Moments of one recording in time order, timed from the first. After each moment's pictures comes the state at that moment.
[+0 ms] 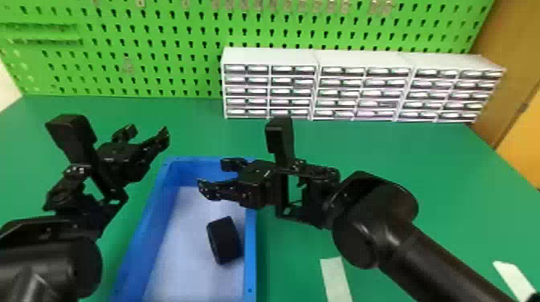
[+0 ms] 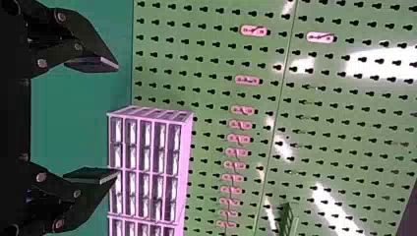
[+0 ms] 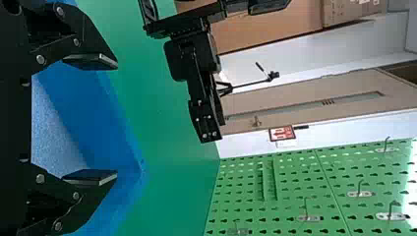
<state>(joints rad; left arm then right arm) -0.08 0.08 0.13 -1.71 0.19 0.24 -0.31 -0.52 -0.32 0.78 -1.52 -0.66 0.33 0.37</state>
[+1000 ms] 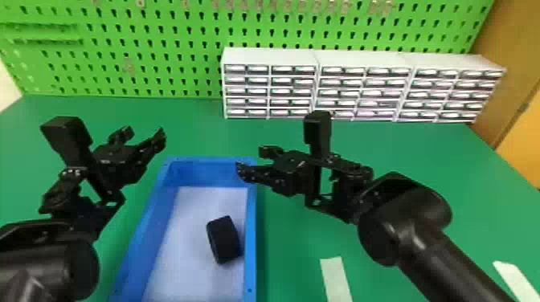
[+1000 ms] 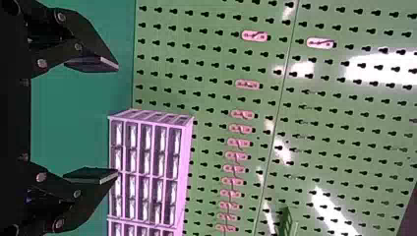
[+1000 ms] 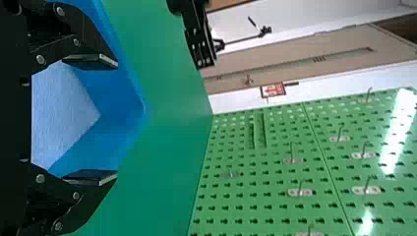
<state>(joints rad) -0.07 0.08 0.14 -1.72 0.20 0.24 -0.31 -0.41 -0.31 0.57 -1.55 -0.54 0.36 0.37</state>
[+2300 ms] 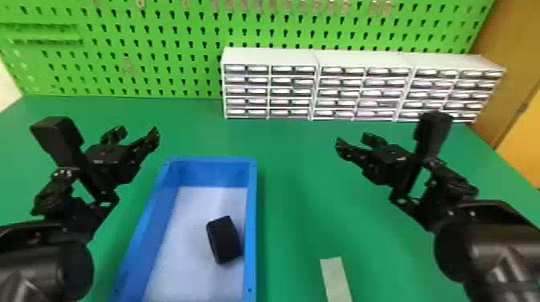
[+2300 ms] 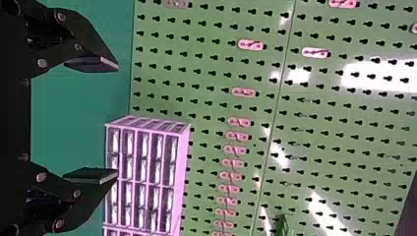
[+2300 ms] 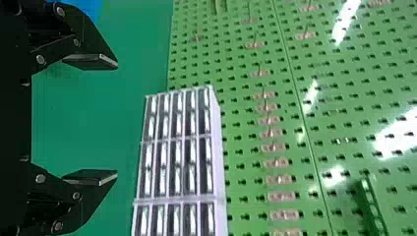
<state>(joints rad) -0.06 0.08 0.16 -1.72 0.21 0.24 -0.31 -0.14 -0.19 -0.01 -1.72 -0.31 0.42 0.37</state>
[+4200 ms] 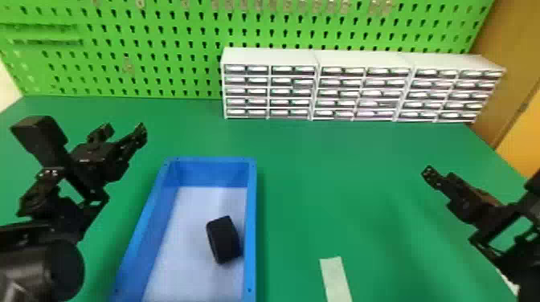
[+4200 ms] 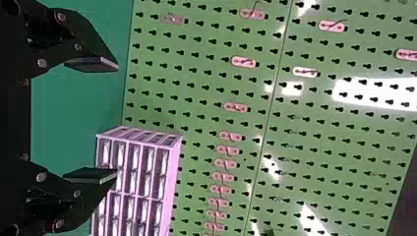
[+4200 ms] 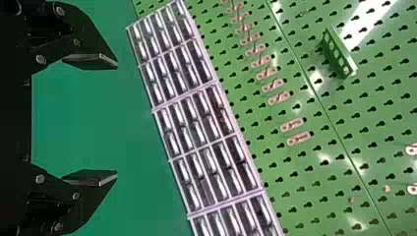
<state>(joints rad) -0.06 0.08 0.20 -1.73 0.24 0.23 -0.30 -0.02 -0.15 -0.42 -1.64 -0.47 0.43 0.48</state>
